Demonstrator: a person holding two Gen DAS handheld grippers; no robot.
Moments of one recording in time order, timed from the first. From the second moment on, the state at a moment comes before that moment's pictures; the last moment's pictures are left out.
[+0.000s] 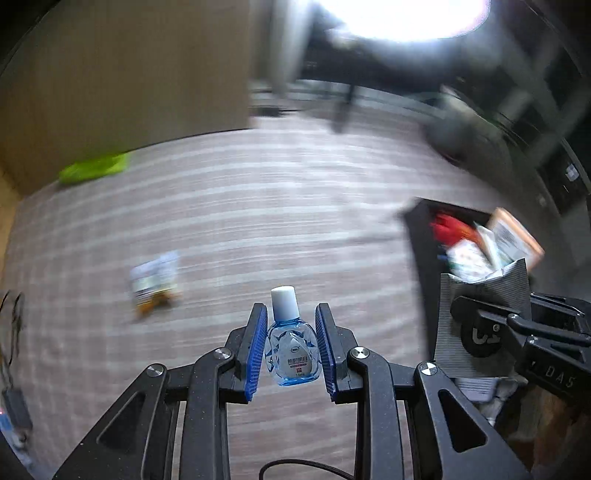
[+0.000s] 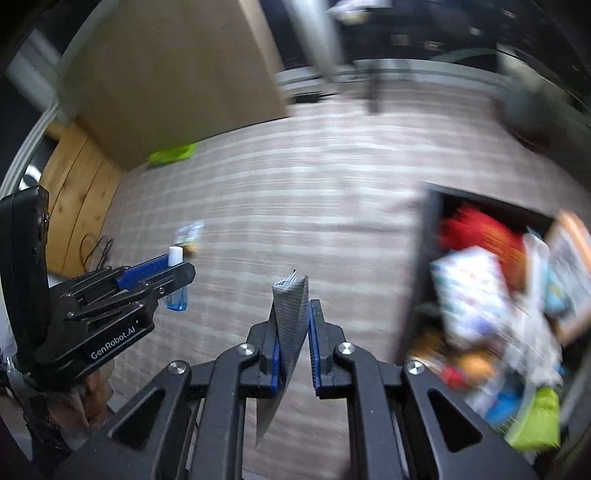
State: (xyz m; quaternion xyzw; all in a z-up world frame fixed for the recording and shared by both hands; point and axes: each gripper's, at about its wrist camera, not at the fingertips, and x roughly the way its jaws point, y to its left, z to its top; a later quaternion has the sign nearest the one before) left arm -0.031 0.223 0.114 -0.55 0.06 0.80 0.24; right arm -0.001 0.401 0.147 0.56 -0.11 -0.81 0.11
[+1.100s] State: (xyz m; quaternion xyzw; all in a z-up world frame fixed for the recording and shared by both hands) left arm 0.078 0.459 0.135 -0.52 0.19 0.74 0.39; right arm 0.091 0.630 0.160 0.53 -0.19 -0.83 -0.06
